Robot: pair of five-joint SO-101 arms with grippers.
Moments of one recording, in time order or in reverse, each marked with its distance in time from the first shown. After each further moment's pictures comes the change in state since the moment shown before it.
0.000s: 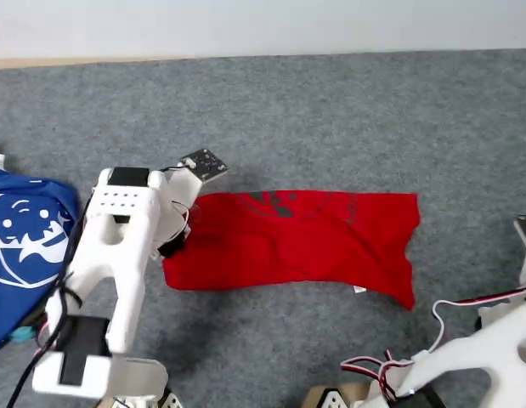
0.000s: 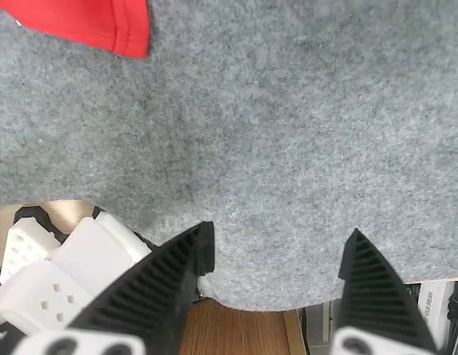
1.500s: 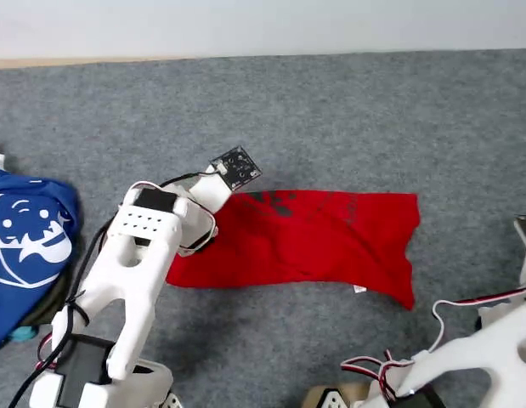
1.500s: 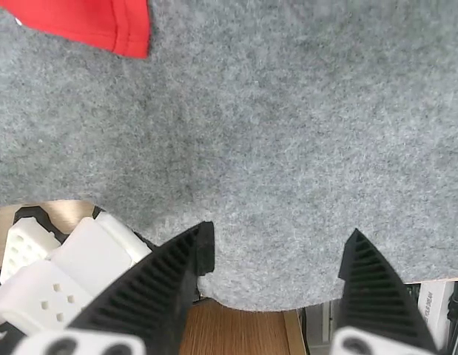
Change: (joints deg) left arm 8.2 -5.9 10.5 -23.5 -0.3; right arm 0.0 0.0 0.0 -0.4 0.0
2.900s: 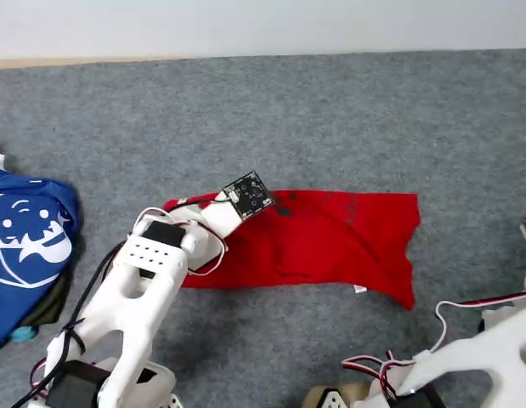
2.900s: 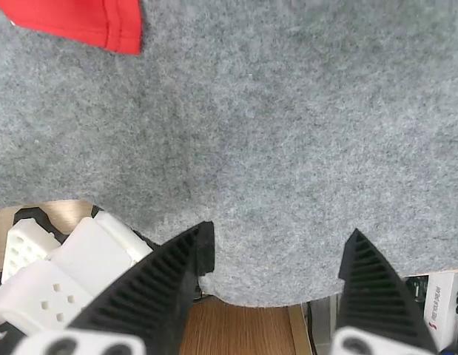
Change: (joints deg) left arm 4.1 -9.6 15.1 -12.2 -0.1; right arm 1.8 0.0 0.0 0.0 0.0
